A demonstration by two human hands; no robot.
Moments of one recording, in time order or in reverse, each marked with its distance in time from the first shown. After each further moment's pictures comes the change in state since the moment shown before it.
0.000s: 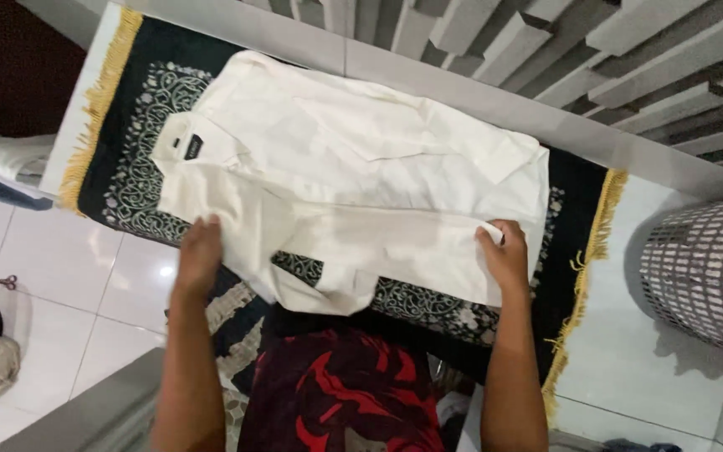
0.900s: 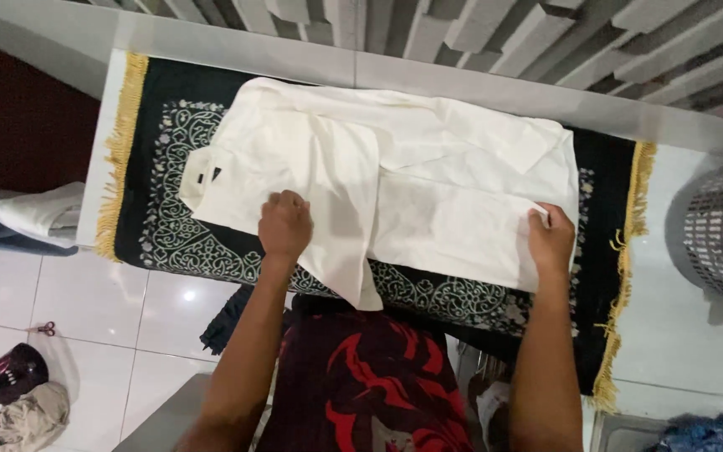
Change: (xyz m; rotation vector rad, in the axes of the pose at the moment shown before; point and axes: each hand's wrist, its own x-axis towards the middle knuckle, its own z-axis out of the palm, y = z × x) left_hand 0.106 0.129 -0.021 -0.070 0.160 -0.036; right_hand 0.009 0.006 0.018 -0.009 0.295 0.103
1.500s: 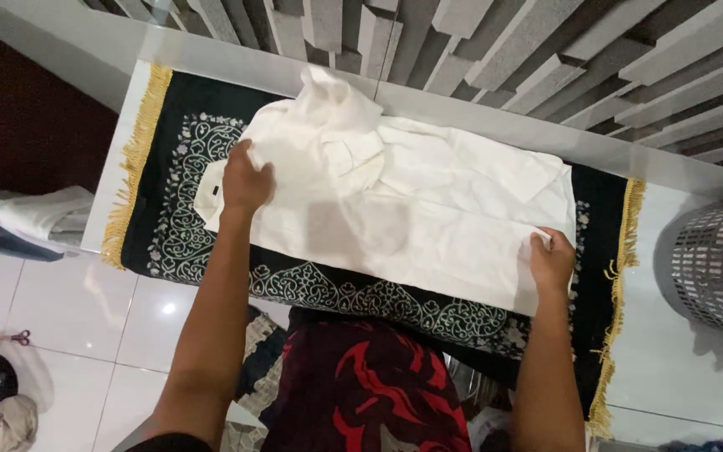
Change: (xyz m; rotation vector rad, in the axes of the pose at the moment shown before) left_hand 0.132 -0.079 -0.031 -0.333 -0.041 -0.155; right_hand 0.016 0.020 0.009 -0.102 0.049 0.020
